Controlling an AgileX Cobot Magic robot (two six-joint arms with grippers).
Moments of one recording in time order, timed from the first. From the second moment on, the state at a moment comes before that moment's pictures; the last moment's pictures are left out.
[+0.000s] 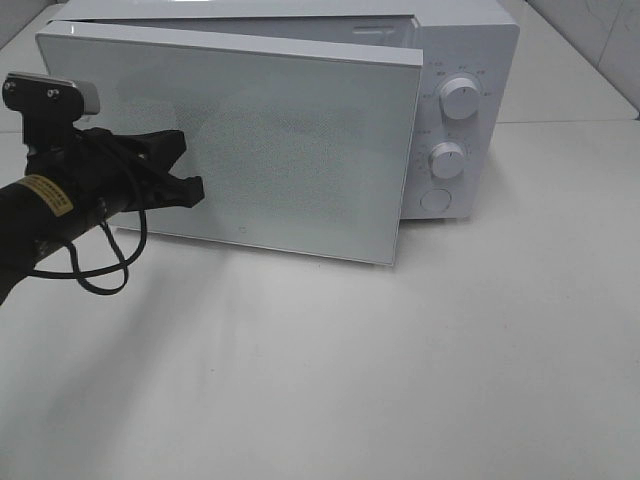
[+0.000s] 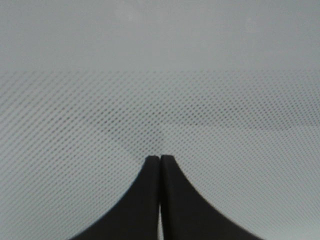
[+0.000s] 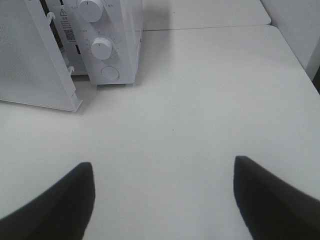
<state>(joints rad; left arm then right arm) -0.43 1.89 -0.62 0.08 -1.05 -0.10 0.03 0.00 -0.49 -0.01 0.97 0.00</state>
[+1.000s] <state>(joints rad) -0.55 1.97 -0.84 -0.08 -0.83 0.03 0.03 0.00 -0.49 -0.01 0.97 0.00</state>
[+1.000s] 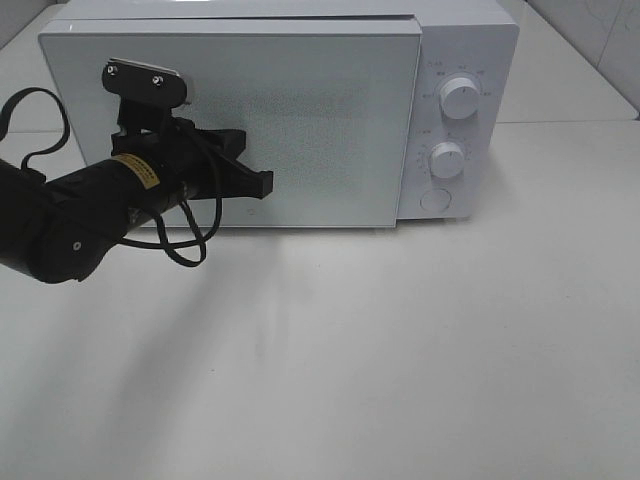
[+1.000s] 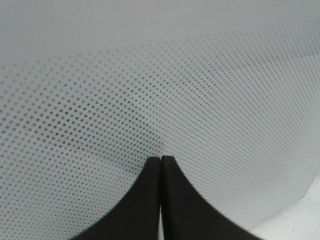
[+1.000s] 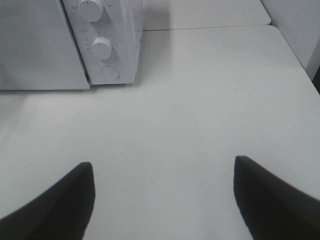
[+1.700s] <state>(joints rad) -0.58 1.99 -0.95 -0.08 -0.74 0.09 0.03 0.00 -0.49 -0.01 0.97 0.00</state>
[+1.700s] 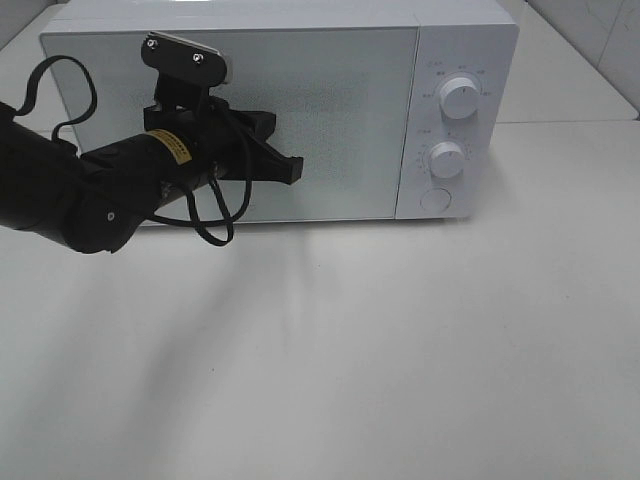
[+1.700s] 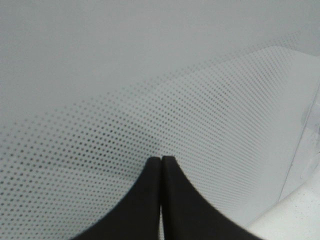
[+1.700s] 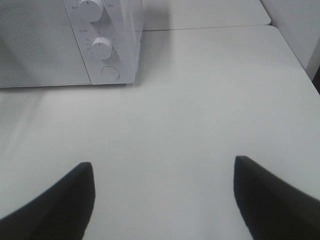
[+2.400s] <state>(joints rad) -0.66 2.00 -1.05 -0.13 -0.74 0.11 0.03 0.00 -0.49 -0.01 0.97 0.00</state>
